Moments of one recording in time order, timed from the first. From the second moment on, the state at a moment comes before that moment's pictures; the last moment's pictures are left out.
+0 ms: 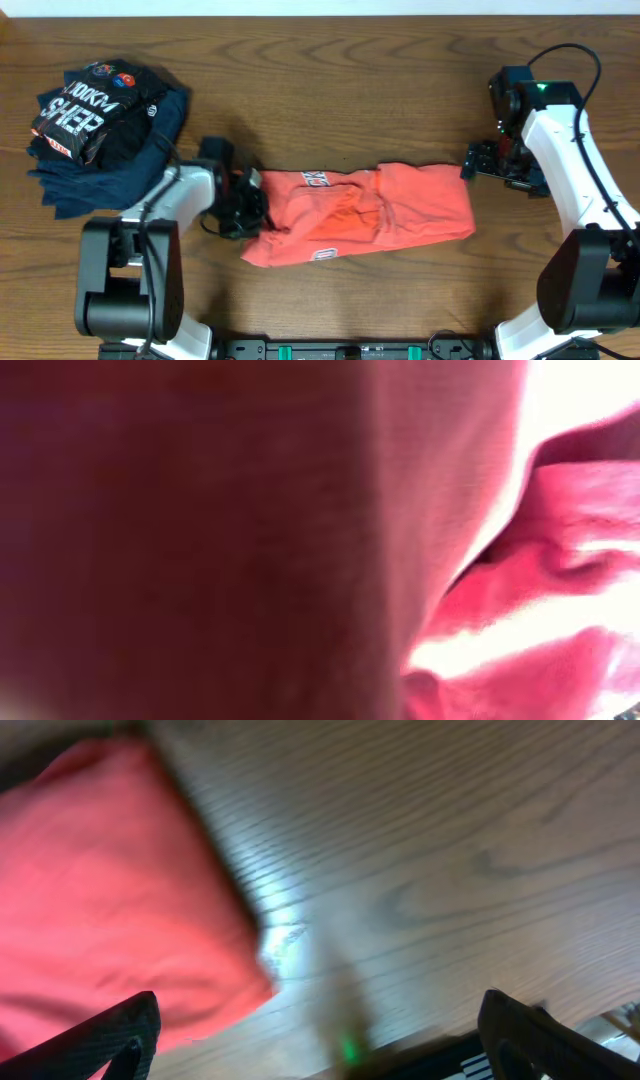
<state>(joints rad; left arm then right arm) -0.07 1.73 0.90 -0.81 0.51 -0.30 0.02 1.76 1.44 -1.36 0.17 0.42</state>
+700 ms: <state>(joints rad) -0.22 1.71 1.41 -1.08 0.27 -0.31 -0.02 1.76 1.44 -1.38 0.19 0.39</state>
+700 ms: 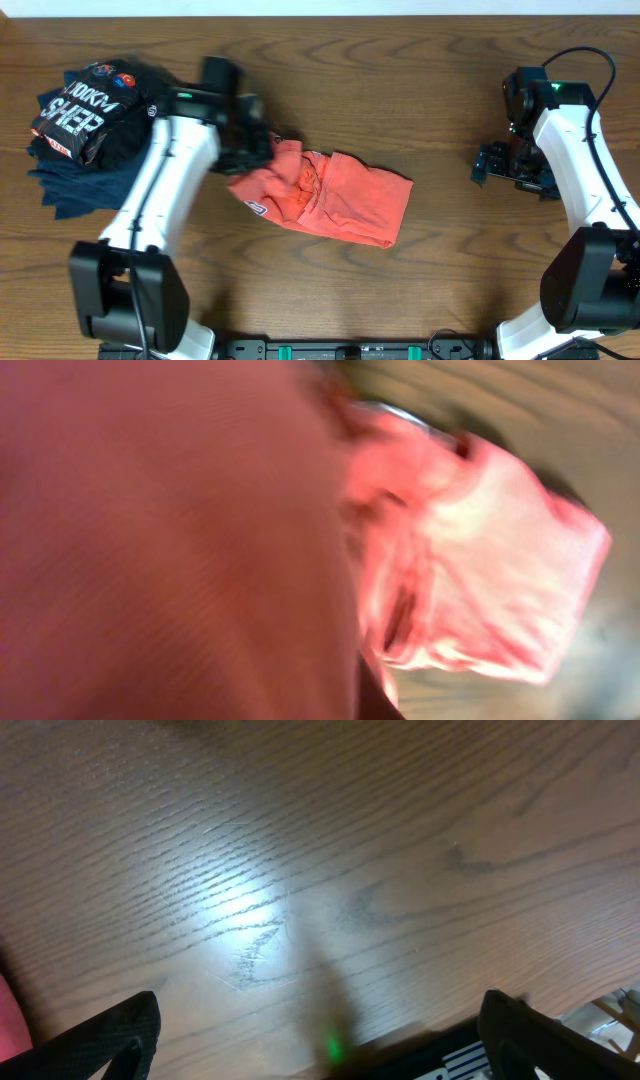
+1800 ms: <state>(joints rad) -0.81 1.84 1.41 -0.91 0.14 -0.43 -0.02 1.76 1.44 -1.39 0.19 0.38</state>
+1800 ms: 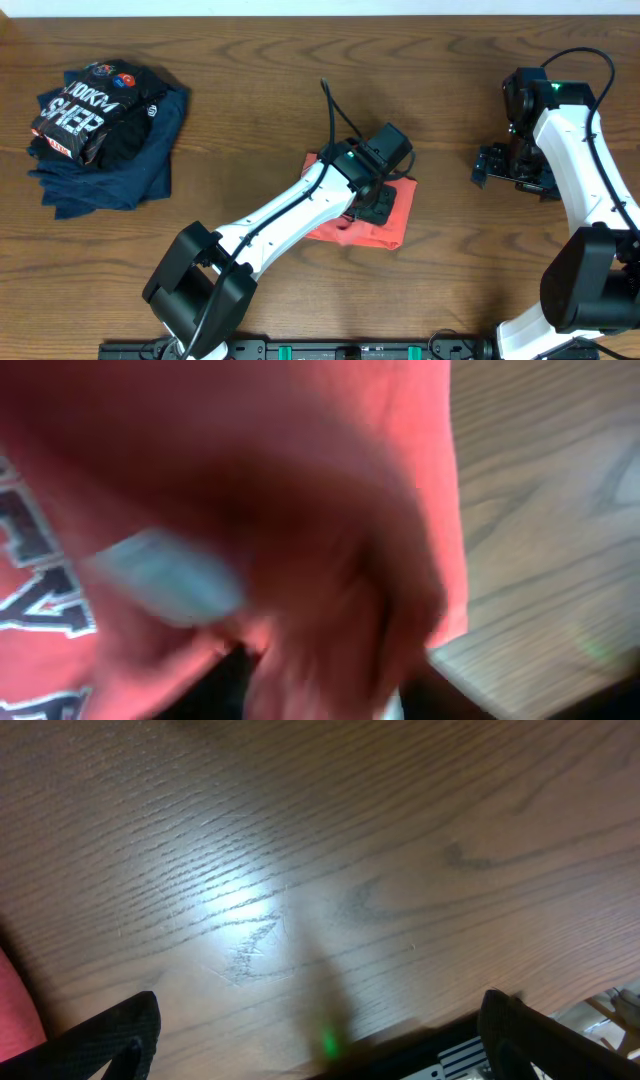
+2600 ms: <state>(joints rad) -0.45 1.54 1.41 -0.94 -0.09 -0.35 0.07 1.76 1.44 -1.15 -0.50 -0.10</state>
